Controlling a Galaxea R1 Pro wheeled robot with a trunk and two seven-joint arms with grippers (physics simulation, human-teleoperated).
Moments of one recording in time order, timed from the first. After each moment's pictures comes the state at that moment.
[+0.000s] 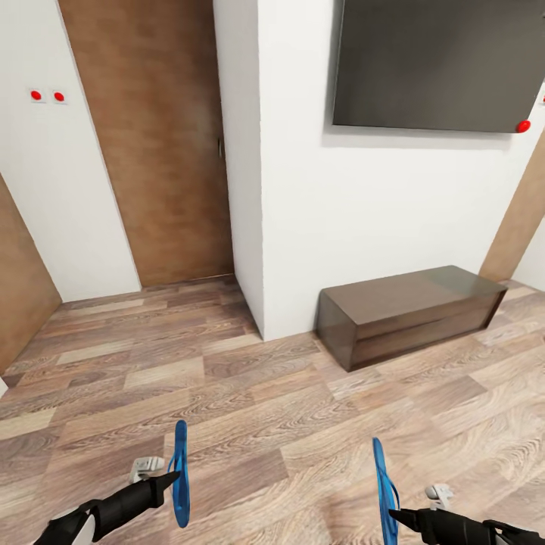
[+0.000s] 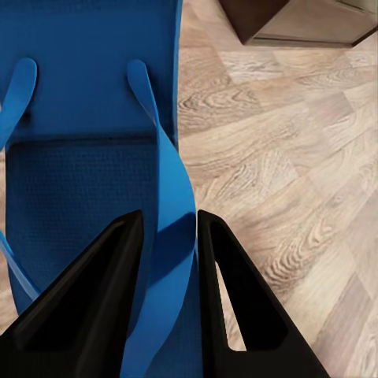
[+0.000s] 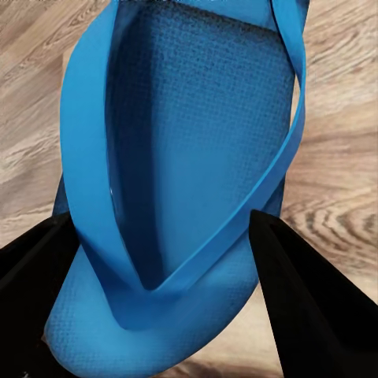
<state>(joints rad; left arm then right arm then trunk) -0.37 0.20 0.18 -0.53 0.18 0.15 -0.88 -0.59 -0.37 -0.06 0.04 -0.09 -0.03 1.04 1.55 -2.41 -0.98</state>
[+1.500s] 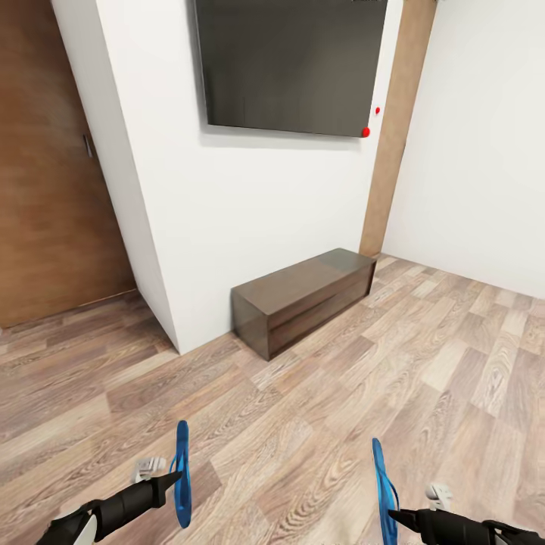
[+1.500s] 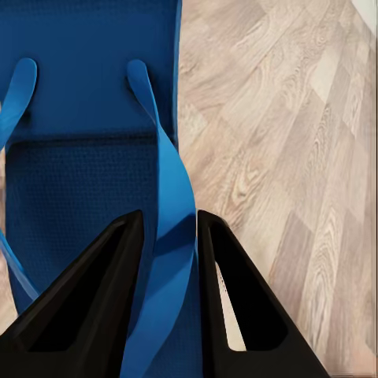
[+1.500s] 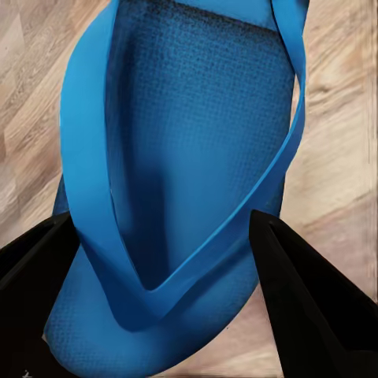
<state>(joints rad) -0.37 0.20 0.18 -0.53 0.18 0.15 -0.88 -0.59 -0.37 -0.06 0.04 -0.09 -0.03 1.04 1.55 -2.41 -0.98</state>
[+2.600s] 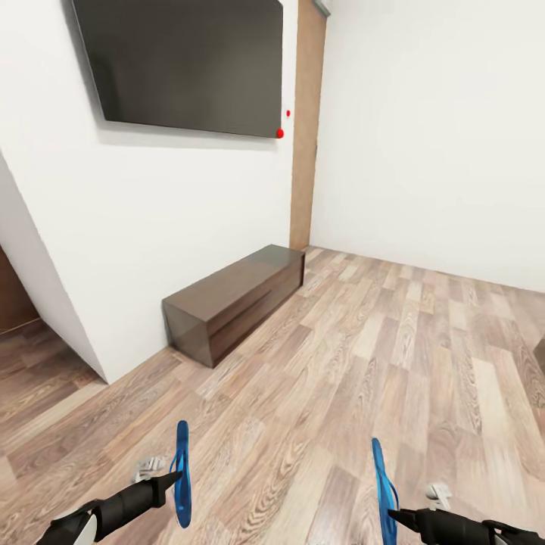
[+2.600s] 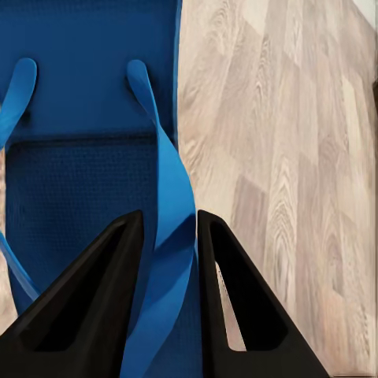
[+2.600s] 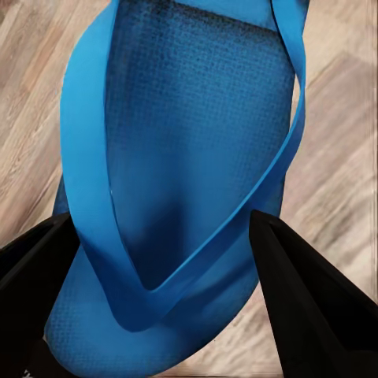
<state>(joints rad) -0.37 0.20 0.18 -0.53 0.18 0.15 -0.88 -0.59 -0.37 -0.06 0.04 -0.09 -0.03 1.04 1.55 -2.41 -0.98</state>
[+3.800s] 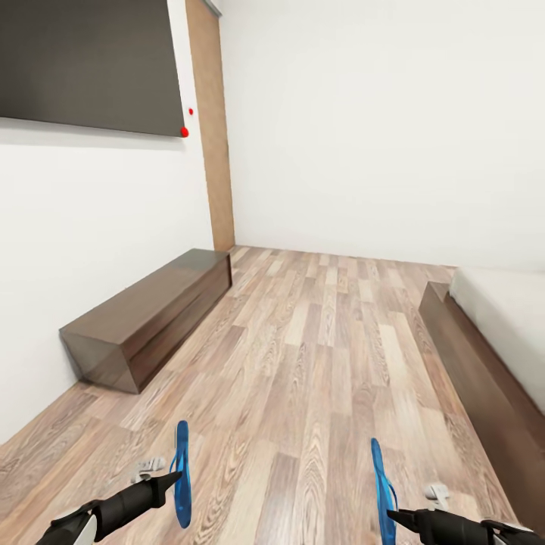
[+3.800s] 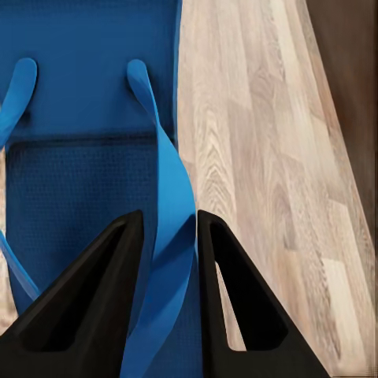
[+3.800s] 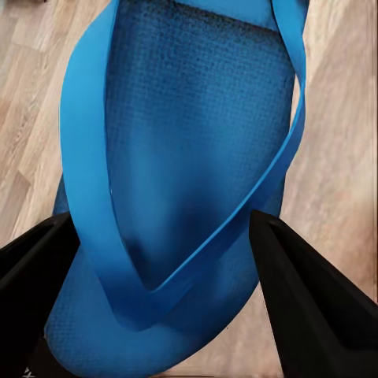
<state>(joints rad) -0.37 0.20 0.18 -0.53 0.18 0.15 -0.88 -0.59 -0.36 -0.05 0.04 -0.09 -0.03 1.04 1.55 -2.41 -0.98</state>
